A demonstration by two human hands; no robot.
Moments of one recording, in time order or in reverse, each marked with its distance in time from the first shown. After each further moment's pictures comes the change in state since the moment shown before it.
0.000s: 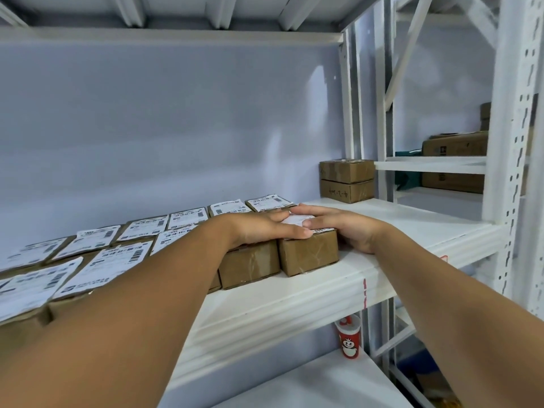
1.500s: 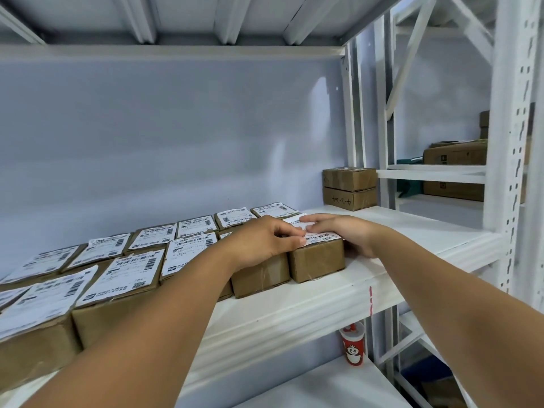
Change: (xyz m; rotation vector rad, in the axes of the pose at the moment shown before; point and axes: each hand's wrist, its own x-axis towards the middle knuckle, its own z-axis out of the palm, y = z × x) left_hand -0.024 -0.005 0.007 0.001 0.258 0.214; right_hand 0.005 -0.010 0.005 -0.078 0.158 0.200
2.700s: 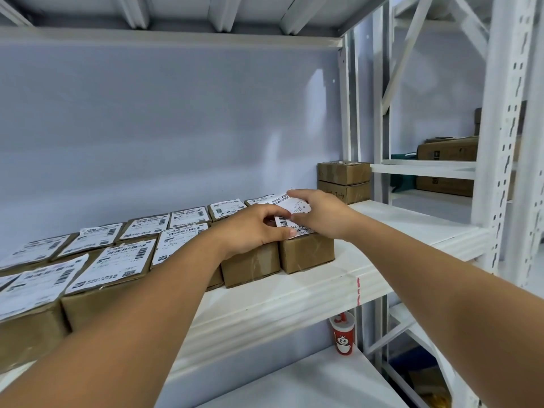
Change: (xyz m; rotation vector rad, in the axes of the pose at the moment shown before) left_hand 0.006 -0.002 -0.001 -0.059 0.053 -0.044; right_hand -0.022 -0.032 0.023 -0.703 0.280 -0.363
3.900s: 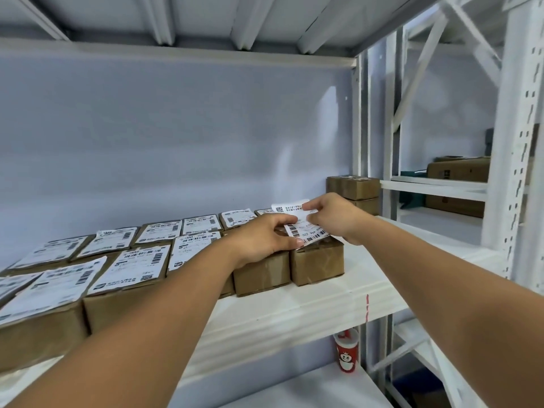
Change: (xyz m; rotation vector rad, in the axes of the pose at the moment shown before) left_hand 0.000 -0.001 -0.002 -0.119 0.021 -0.040; right_hand 0.021 -0.005 -0.006 0.309 -0.001 0.230
